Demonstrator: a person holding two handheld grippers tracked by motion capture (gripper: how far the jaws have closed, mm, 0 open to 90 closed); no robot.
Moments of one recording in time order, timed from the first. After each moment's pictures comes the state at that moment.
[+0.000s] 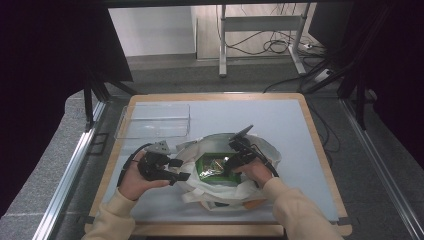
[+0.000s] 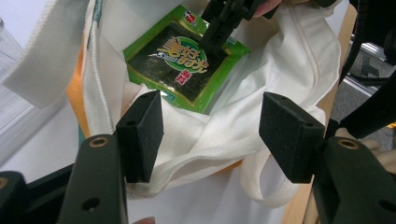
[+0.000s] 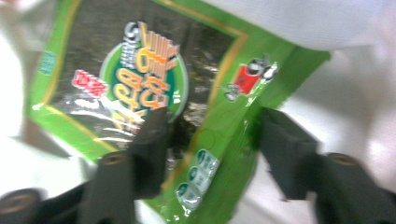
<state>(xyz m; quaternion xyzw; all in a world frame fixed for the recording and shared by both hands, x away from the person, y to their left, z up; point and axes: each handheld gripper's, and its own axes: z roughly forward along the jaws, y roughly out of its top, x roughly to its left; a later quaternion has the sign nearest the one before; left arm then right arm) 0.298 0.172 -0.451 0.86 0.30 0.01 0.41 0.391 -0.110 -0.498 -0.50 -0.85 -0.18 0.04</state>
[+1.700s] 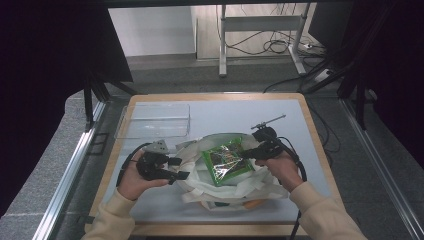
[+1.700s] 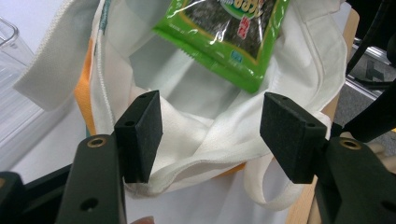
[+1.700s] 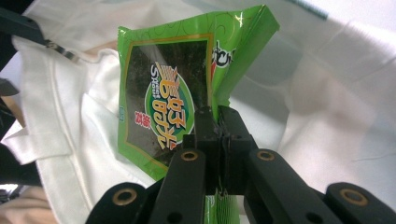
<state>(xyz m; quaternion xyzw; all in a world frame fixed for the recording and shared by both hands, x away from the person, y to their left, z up) 0.297 0.176 -0.447 0.86 0.30 0.03 0.41 0.362 -0.165 -0.412 -0.44 -0.84 -0.31 0.00</state>
